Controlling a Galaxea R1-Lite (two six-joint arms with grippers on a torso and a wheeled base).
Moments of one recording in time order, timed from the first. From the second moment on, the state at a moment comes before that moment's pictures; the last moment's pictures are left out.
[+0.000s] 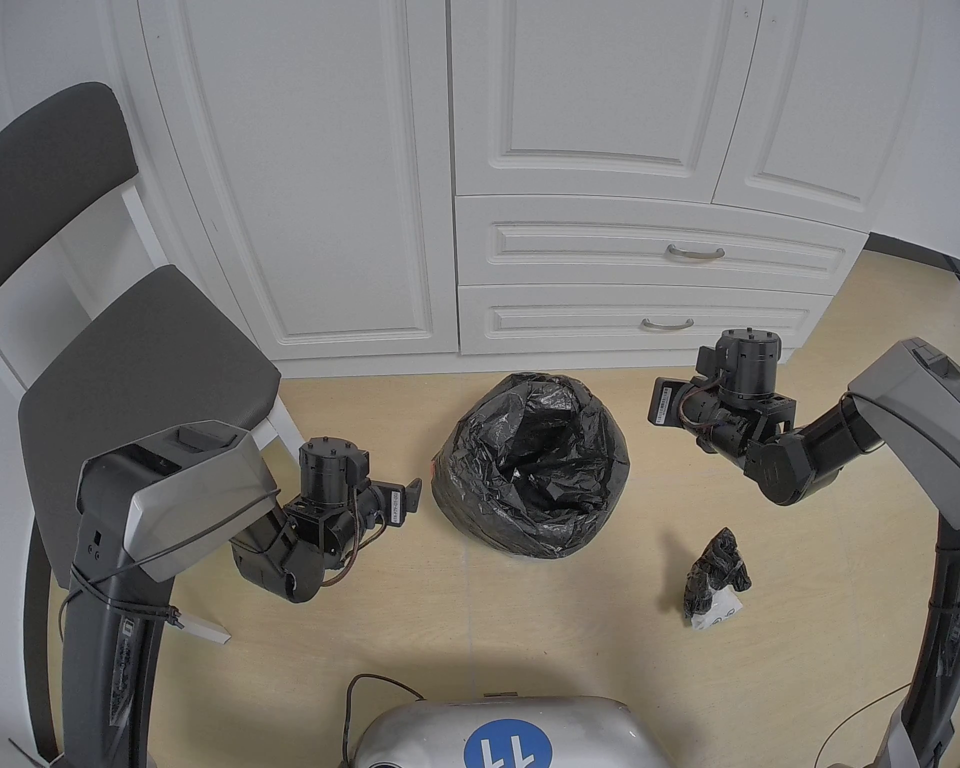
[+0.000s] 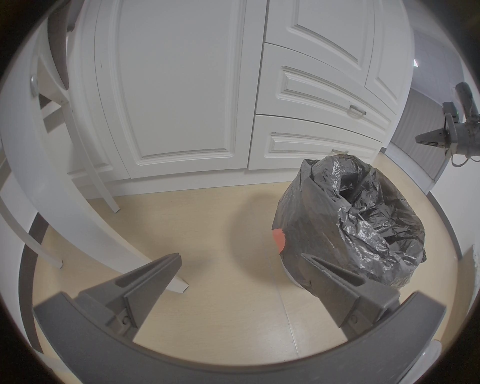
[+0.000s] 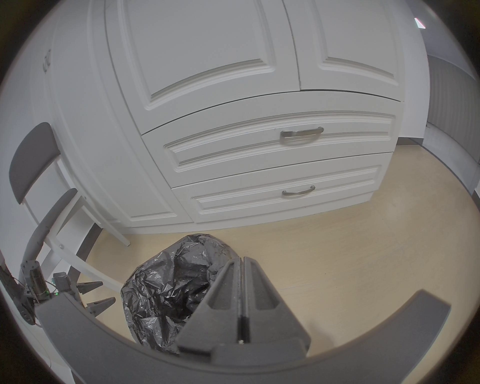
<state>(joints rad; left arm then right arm) -0.36 2.51 -1.12 -1.04 0.14 -0.05 0.29 2.20 -1.19 -0.80 -0.13 0.20</state>
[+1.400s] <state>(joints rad) -0.22 2.61 -1.29 -0.89 -0.49 0.46 0.32 2.17 -1.12 -0.80 -0.09 0.19</state>
